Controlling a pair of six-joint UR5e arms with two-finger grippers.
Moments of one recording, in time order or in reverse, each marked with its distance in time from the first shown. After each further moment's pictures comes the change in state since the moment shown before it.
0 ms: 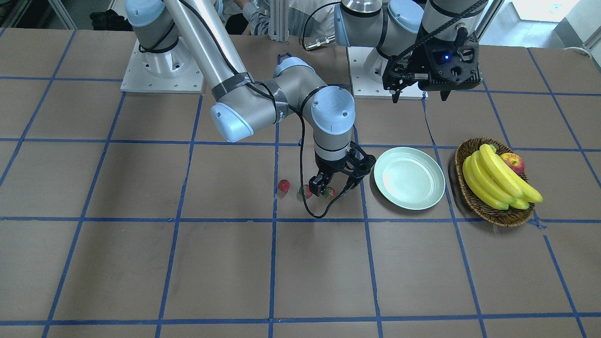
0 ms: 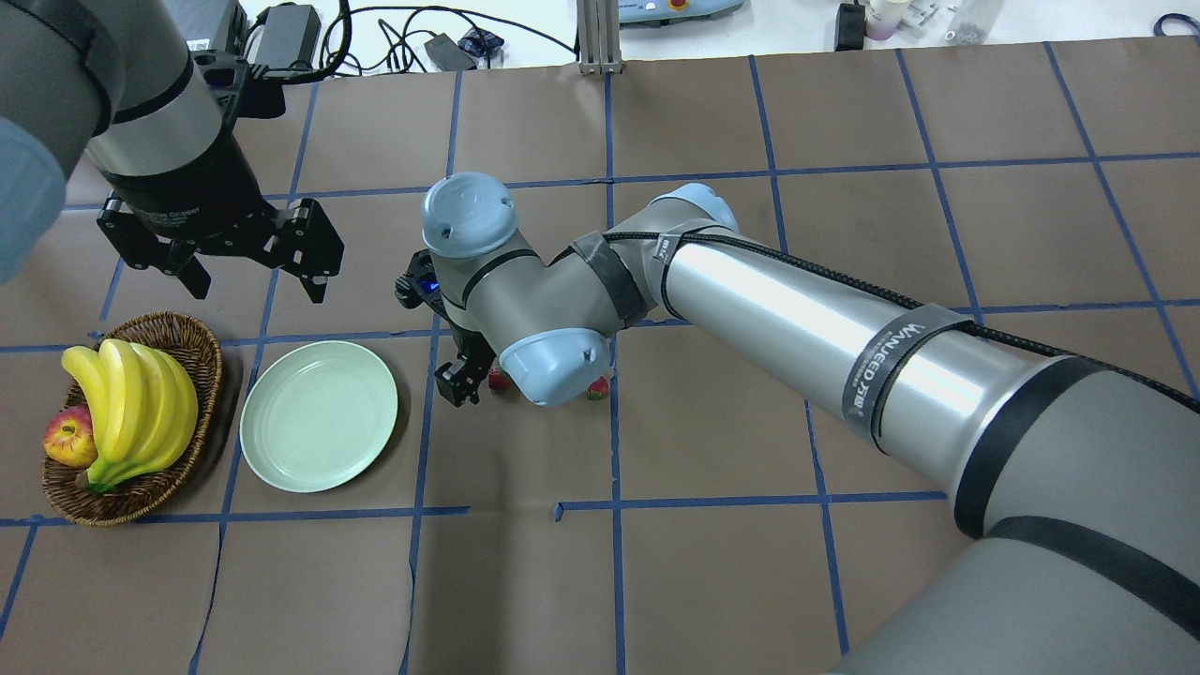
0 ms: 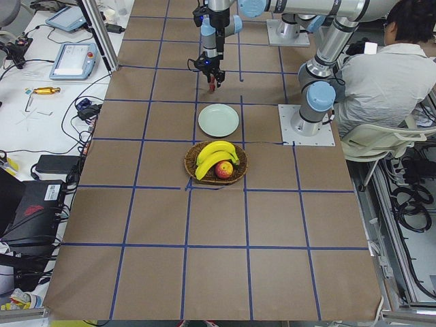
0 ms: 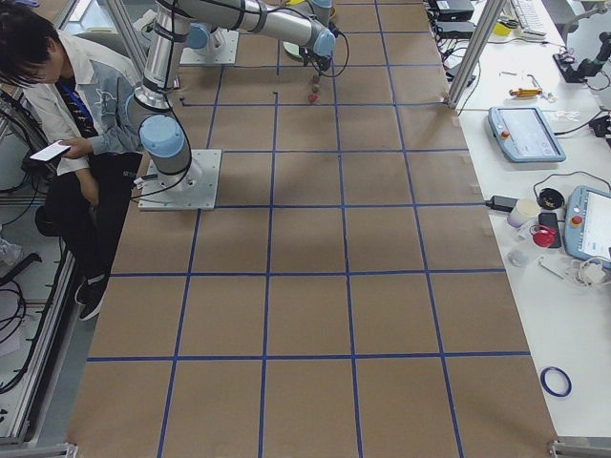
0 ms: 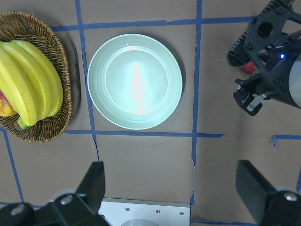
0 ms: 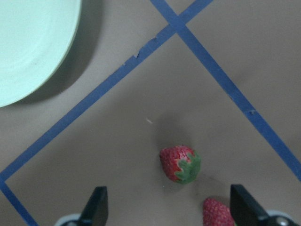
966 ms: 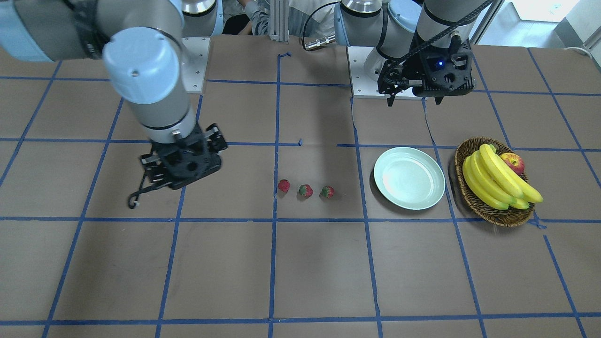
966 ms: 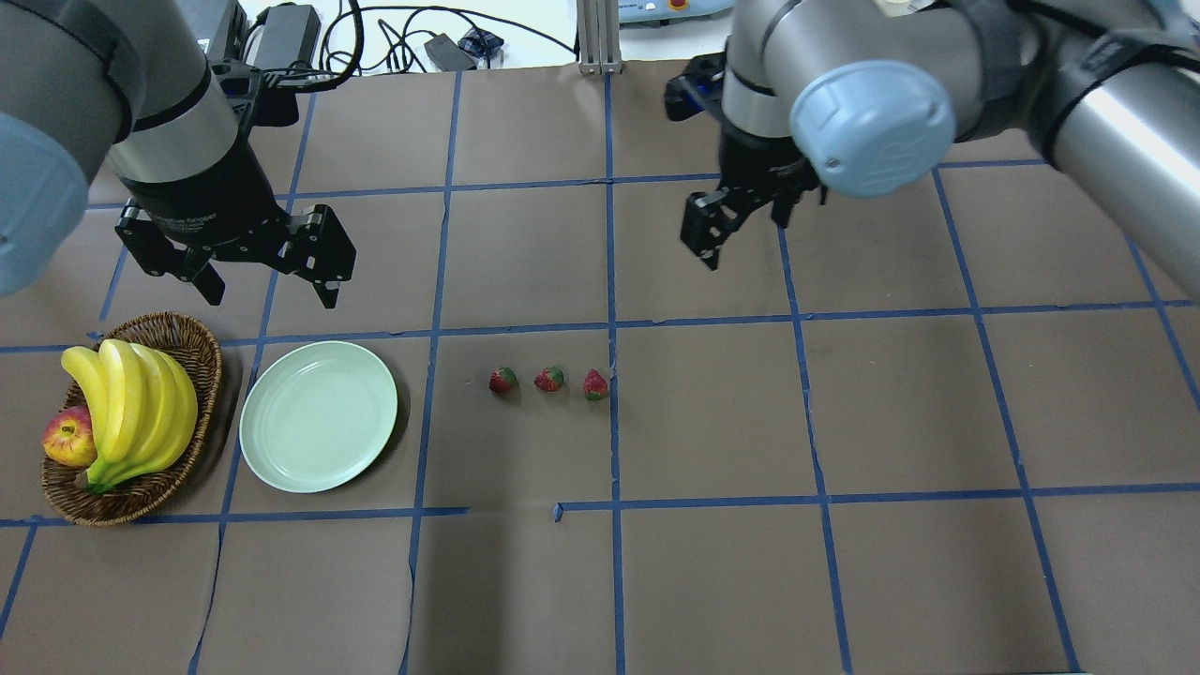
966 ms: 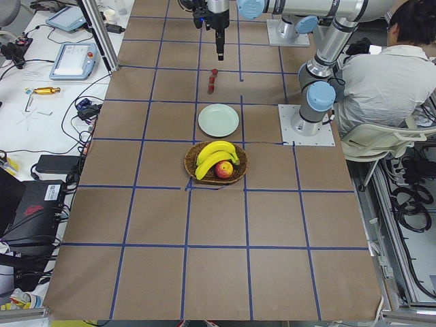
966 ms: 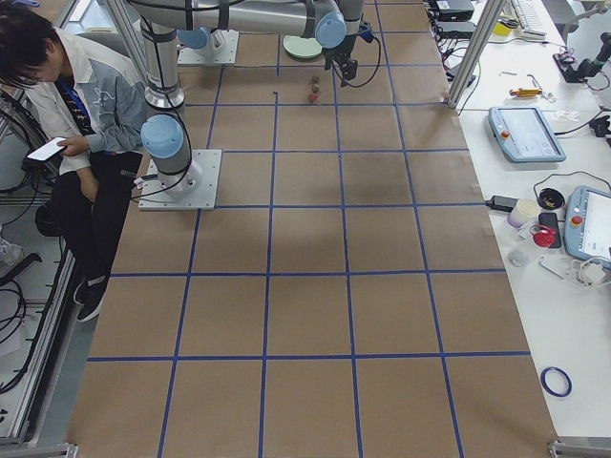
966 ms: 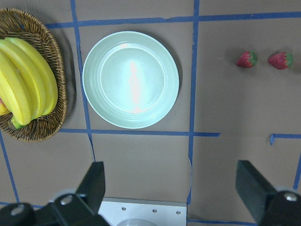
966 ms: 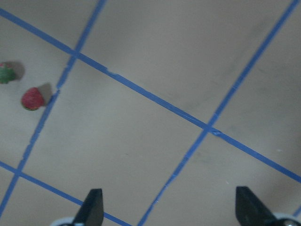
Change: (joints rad) left arm -0.011 -0.017 -0.010 0.008 -0.014 -0.016; right arm -0.490 -0.321 -0.010 0.481 -0.167 -0.094
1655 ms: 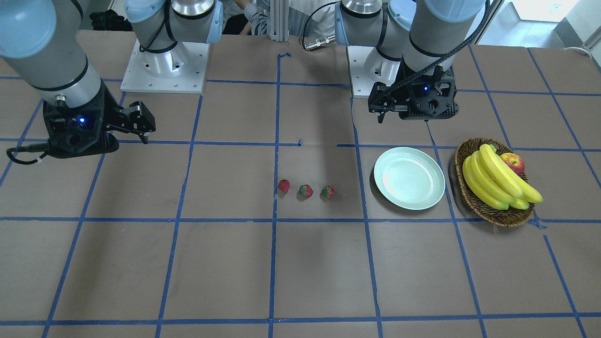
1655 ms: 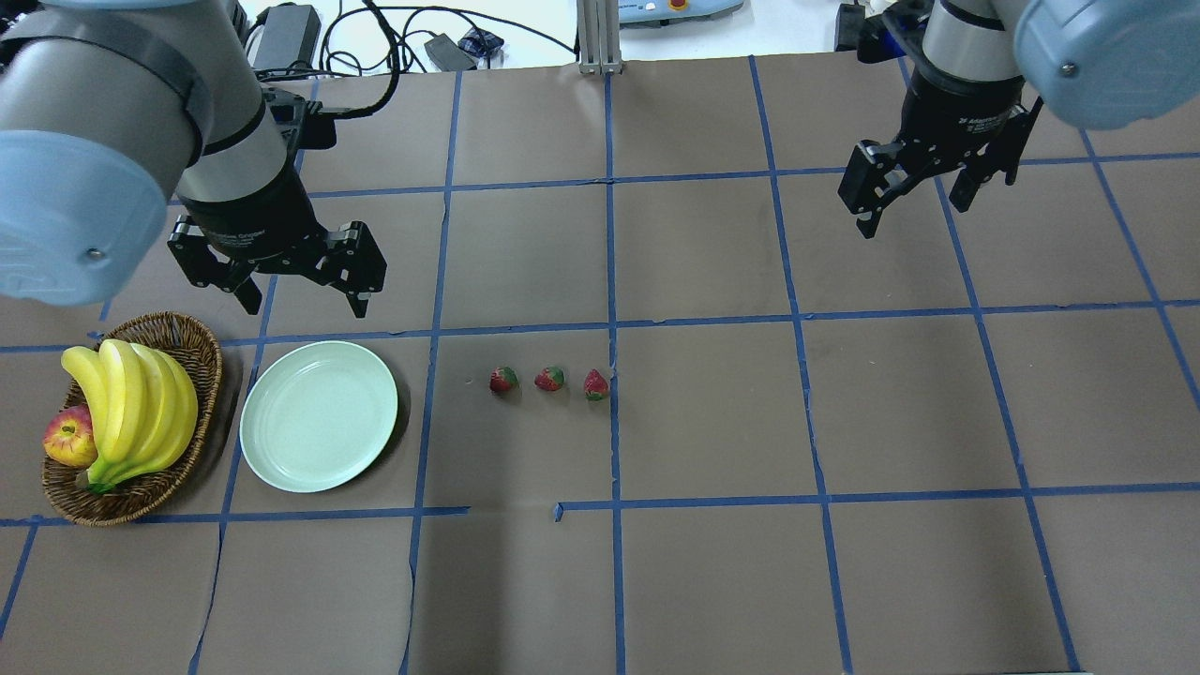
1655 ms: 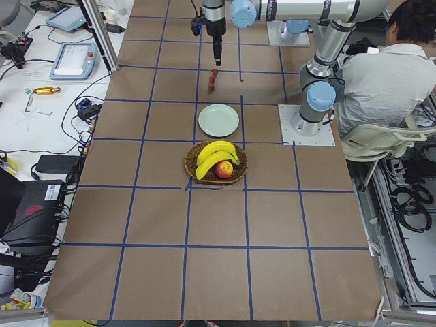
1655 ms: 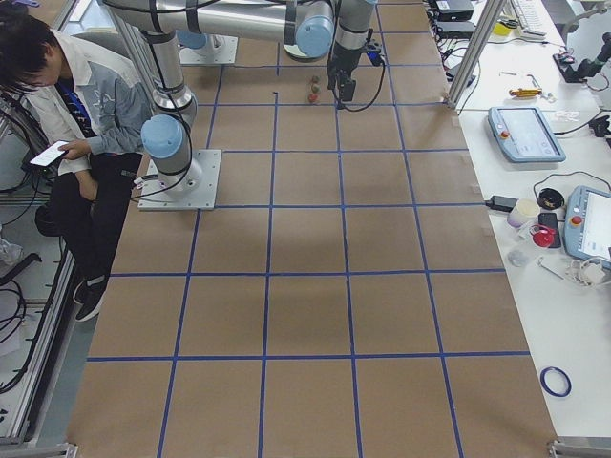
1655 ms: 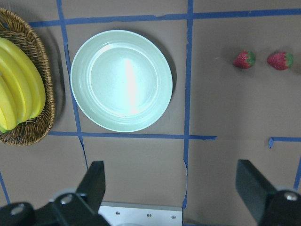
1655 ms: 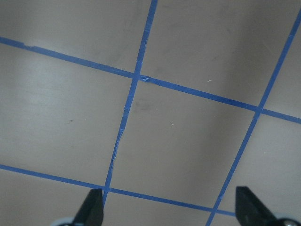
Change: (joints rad) left arm -0.020 -0.046 -0.072 0.116 -0.009 -0.024; right arm -0.145 -0.130 -0.016 0.159 -0.023 0.160
